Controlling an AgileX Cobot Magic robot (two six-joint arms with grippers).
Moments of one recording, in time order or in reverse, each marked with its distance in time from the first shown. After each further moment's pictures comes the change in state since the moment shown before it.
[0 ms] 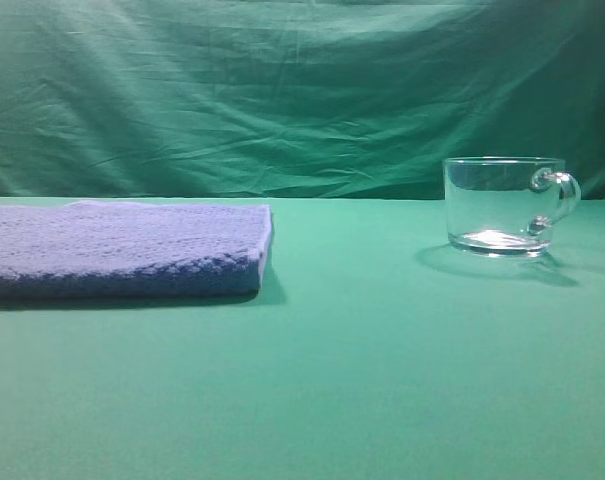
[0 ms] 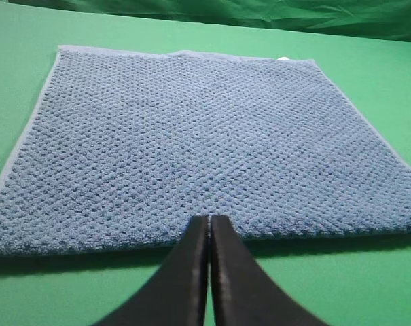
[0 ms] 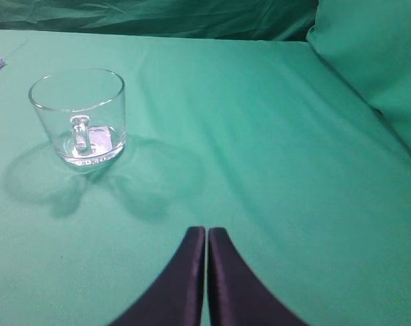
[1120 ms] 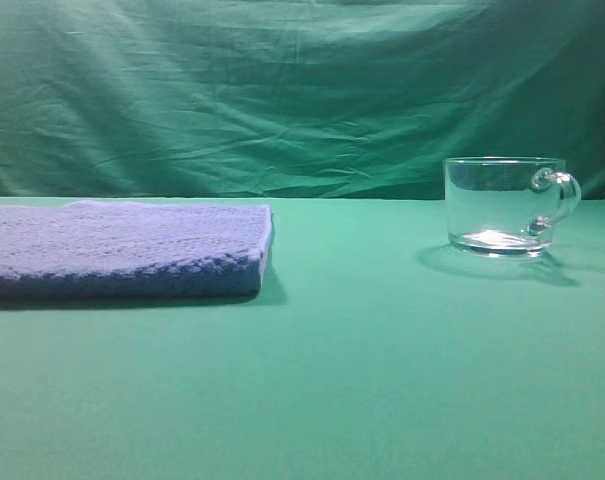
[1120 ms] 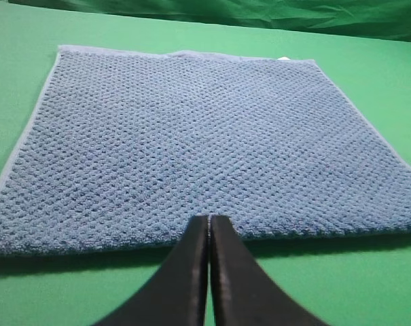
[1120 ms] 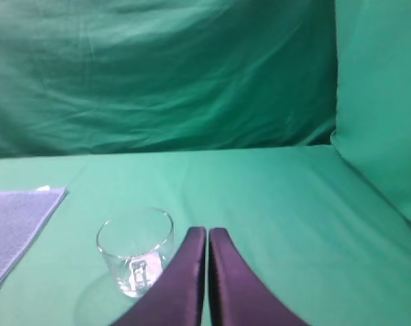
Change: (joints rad) left arm 0.000 0.000 0.000 0.000 0.000 0.000; right arm 0.057 0.634 -0.501 0.196 0.009 -0.083
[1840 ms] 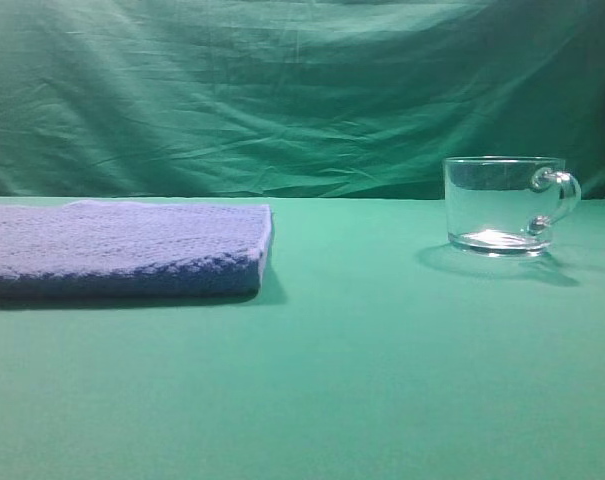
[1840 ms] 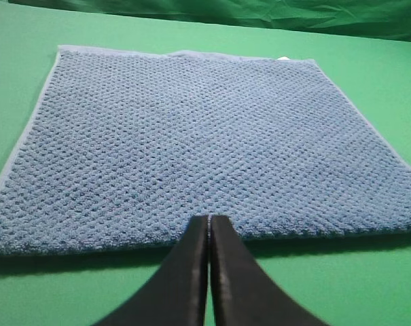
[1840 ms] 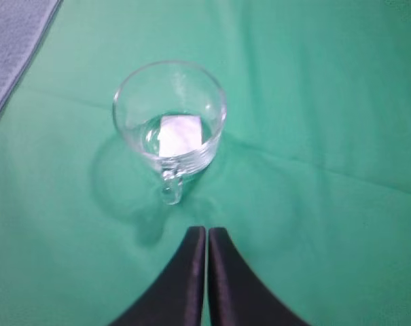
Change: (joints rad) left arm 0.000 0.000 0.000 0.000 0.000 0.000; right arm 0.138 0.719 -0.381 -0.035 0.302 -0.177
